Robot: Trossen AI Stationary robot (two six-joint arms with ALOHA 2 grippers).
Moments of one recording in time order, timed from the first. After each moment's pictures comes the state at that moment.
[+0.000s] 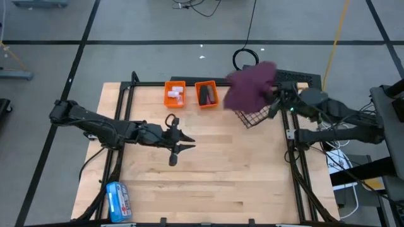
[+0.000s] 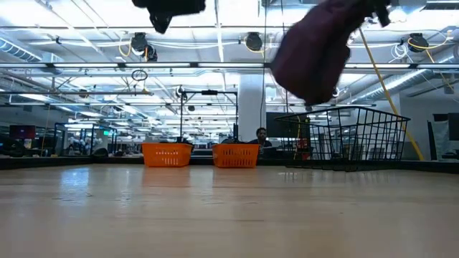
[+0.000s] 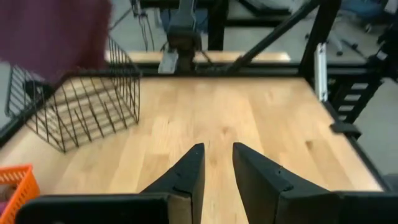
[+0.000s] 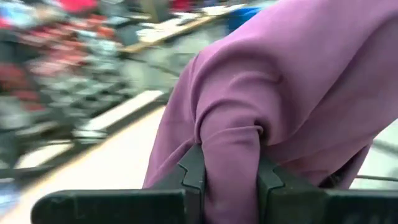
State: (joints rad) left arm -0.22 1.26 0.86 0.07 -0.19 -0.08; right arm -0.15 0.68 0.95 -0.52 0.46 0.36
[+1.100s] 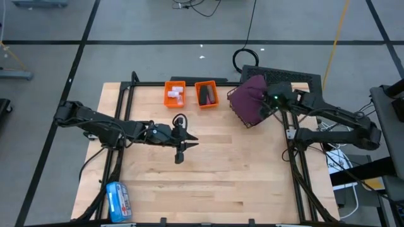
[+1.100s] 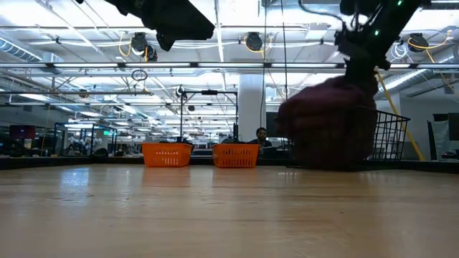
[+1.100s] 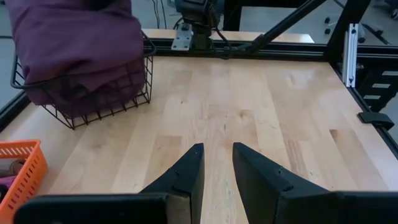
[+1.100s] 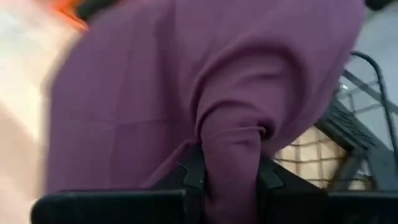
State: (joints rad) left arm -0.18 1.34 0.86 0.07 -0.19 -0.11; right arm -0.49 0.91 0.86 -0.81 0.31 0.21
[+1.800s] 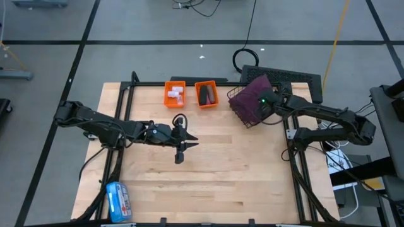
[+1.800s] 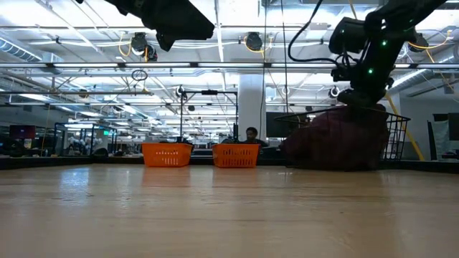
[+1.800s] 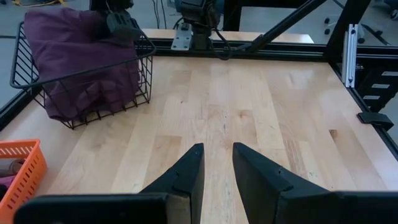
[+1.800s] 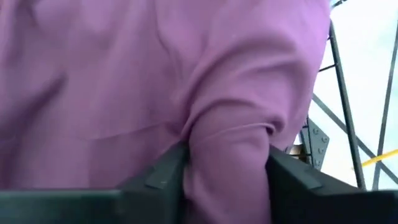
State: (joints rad) left arm -0.18 1.34 0.86 0.07 -0.19 -0.11; right arm -0.55 1.06 0.70 -0.67 0.58 0.14
